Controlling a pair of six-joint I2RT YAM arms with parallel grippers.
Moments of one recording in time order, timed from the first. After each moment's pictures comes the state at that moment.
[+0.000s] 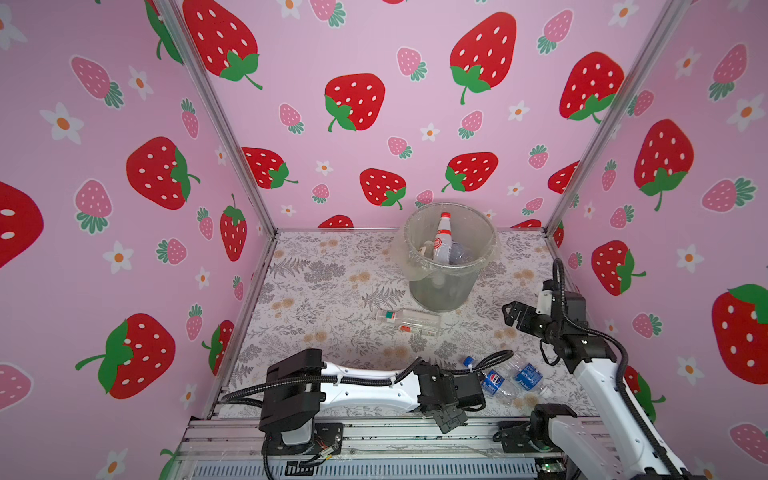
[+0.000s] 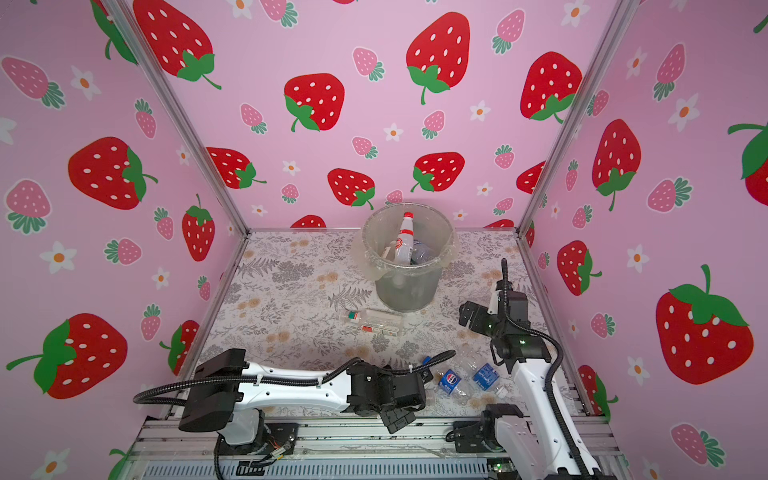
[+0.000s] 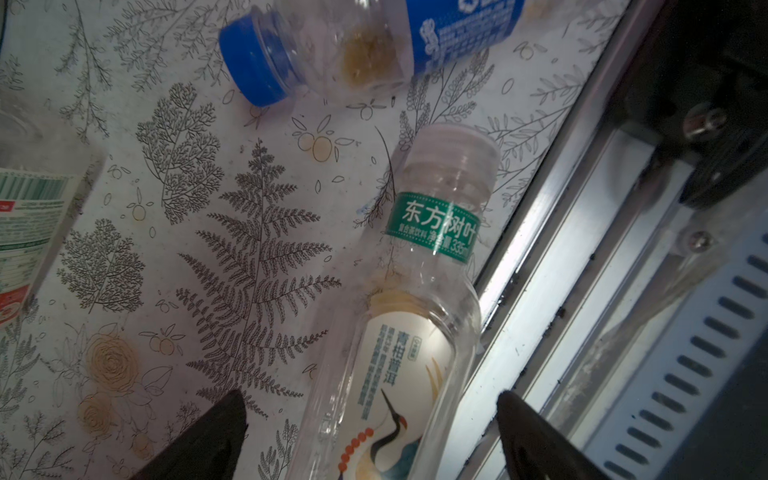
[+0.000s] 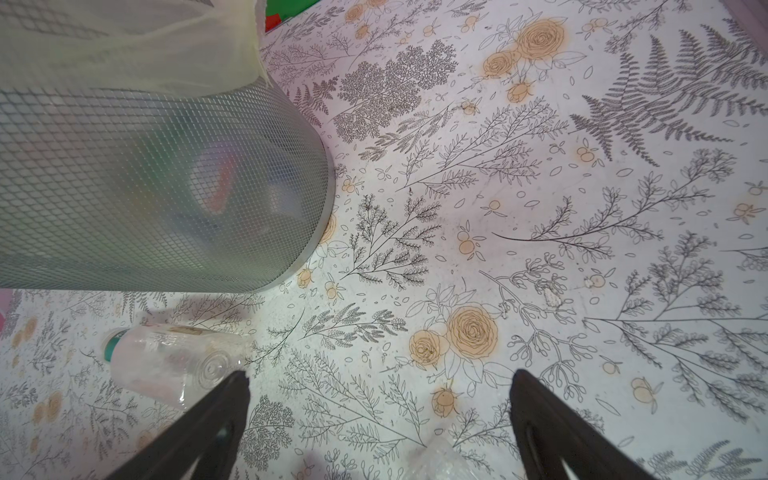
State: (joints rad) left arm -1.44 1.72 1.20 -0.74 -0.20 -0.29; right arm 0.09 0.86 0.65 -0.53 -0.18 0.35
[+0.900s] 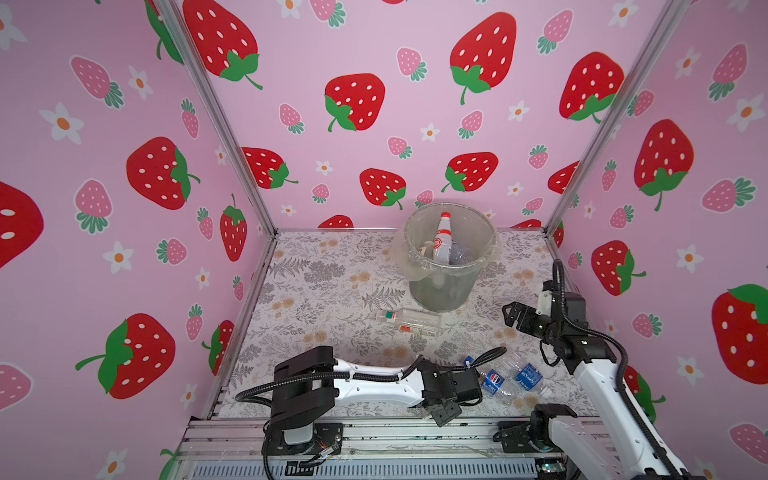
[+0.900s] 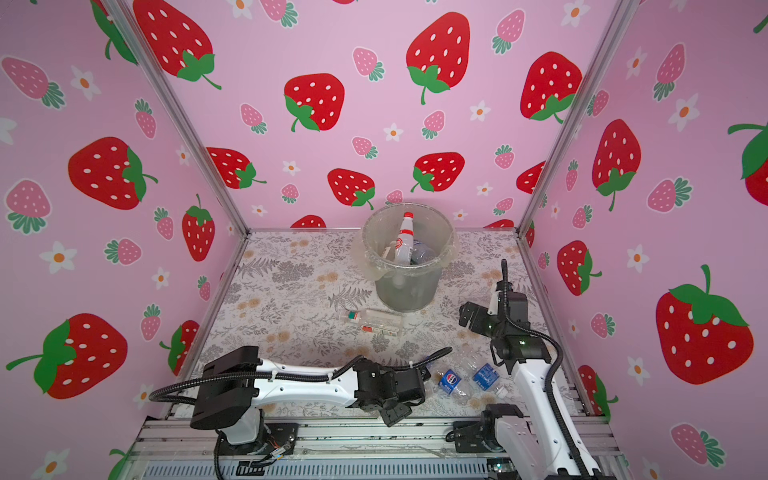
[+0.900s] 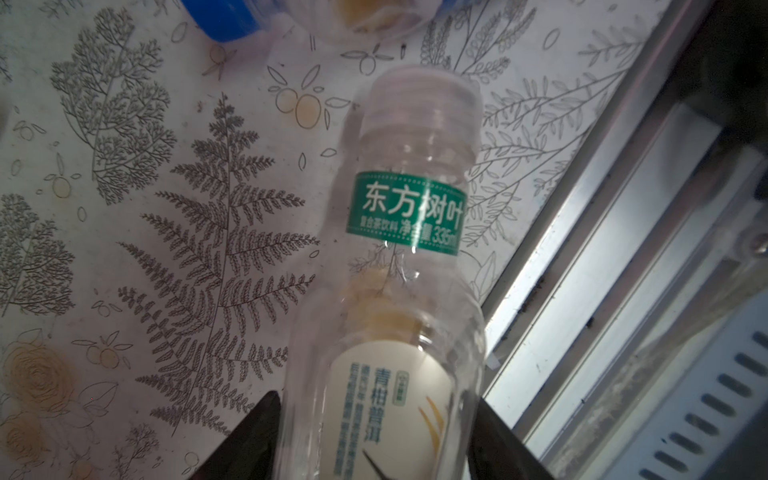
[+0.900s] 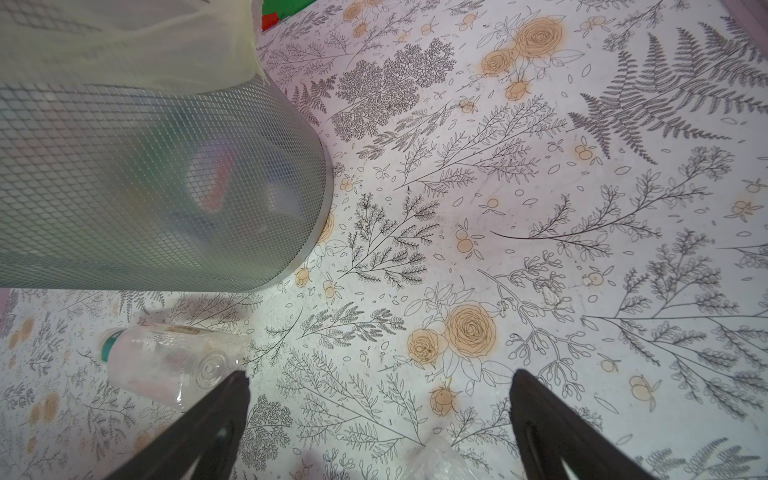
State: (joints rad) left arm -1.40 1.76 1.17 -0.70 -0.13 -0.31; right arm 0.09 0.85 0.65 -0.53 -0.17 0.35
